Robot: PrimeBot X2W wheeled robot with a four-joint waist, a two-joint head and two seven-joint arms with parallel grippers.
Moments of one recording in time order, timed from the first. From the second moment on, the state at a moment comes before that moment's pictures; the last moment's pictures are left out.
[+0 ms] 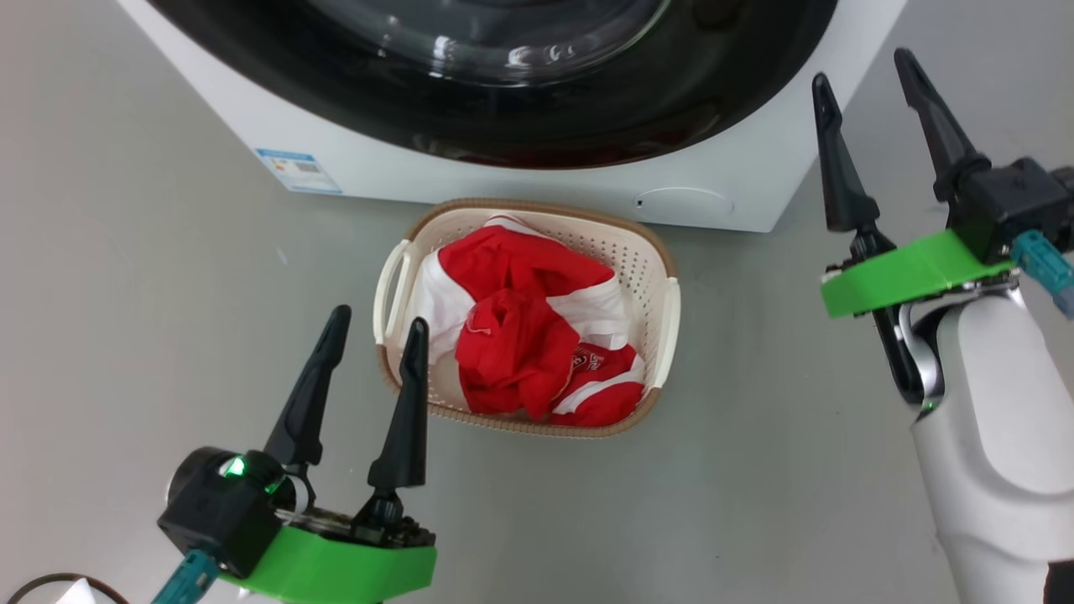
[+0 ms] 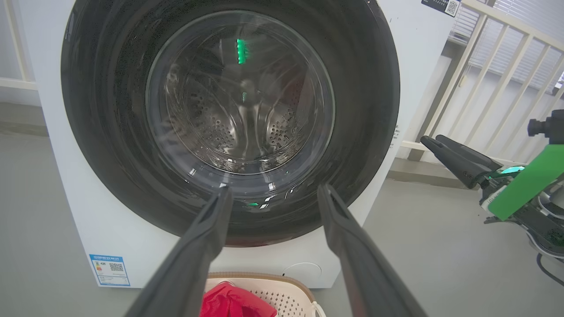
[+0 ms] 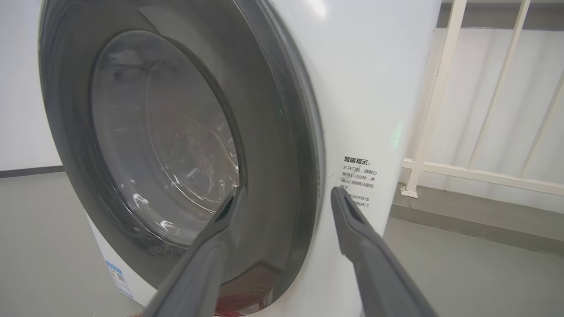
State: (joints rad) left arm -0.18 0.04 -0.22 -0.07 -0.32 -0.02 -0.25; right arm -0.62 -0.07 -0.02 0.38 0.07 0.13 -0.26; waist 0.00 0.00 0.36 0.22
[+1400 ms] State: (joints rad) left arm 0.00 0.04 -0.11 0.02 -0.20 -0.02 -0.25; right arm -0.02 -0.05 -0.06 0.11 0.12 0.13 -0.26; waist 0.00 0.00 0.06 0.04
